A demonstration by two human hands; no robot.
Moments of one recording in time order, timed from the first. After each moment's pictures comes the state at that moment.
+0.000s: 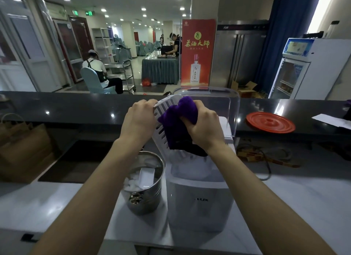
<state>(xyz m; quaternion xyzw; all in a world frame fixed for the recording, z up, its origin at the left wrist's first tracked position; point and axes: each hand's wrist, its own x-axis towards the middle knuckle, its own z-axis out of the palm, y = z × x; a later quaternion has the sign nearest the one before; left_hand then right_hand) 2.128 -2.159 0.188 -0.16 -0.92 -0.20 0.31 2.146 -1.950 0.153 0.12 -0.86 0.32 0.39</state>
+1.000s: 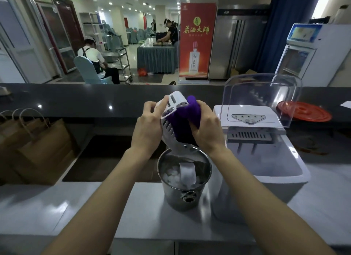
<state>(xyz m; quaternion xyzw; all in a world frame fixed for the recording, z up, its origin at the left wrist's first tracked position) 2.064 -2.304 0.108 -0.22 -0.88 -0.29 0.31 2.097 -2.103 0.100 0.09 -0.86 0.30 0.40</state>
